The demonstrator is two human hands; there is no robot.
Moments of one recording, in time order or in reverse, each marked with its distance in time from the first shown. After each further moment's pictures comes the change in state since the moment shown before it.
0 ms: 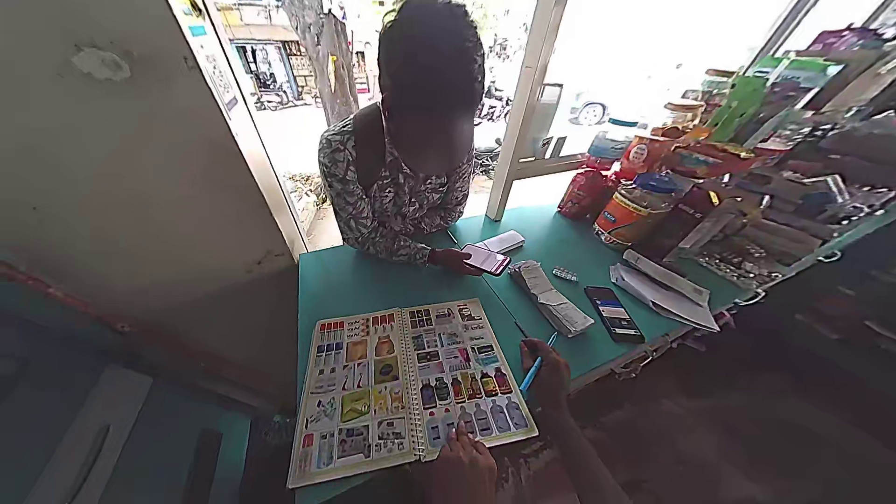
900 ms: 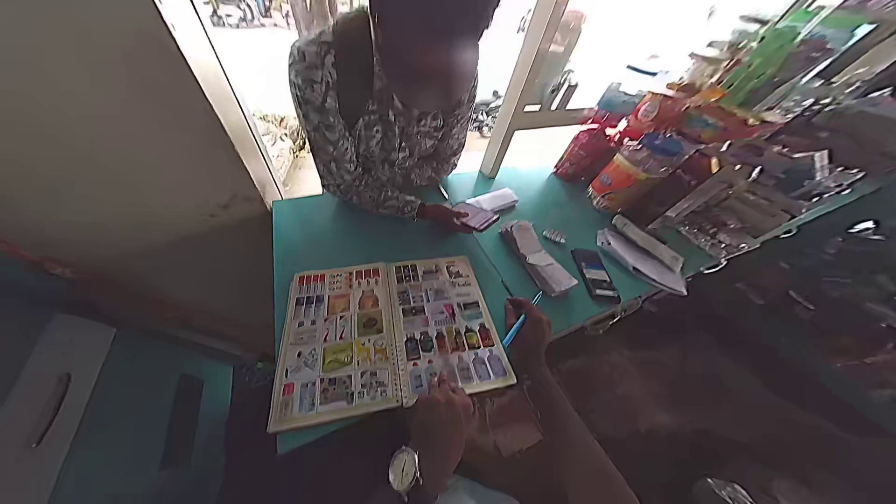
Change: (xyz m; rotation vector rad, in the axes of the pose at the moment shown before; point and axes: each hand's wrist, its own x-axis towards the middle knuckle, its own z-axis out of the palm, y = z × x) left_hand 0.011 -0.006 -0.017 -0.129 -0.248 -0.036; right_hand 0.002 -0.005 -0.008 -0.058 -0.068 0.004
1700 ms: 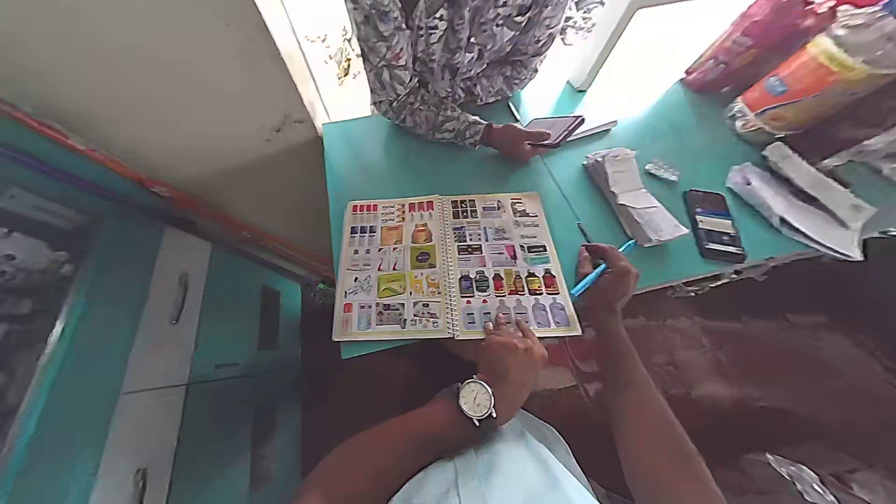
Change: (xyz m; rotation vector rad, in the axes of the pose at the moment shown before) left_hand 0.000 0.019 0.012 0.182 0.209 0.033; right_hand -0.003 0.002 0.000 0.043 -0.050 -0.013
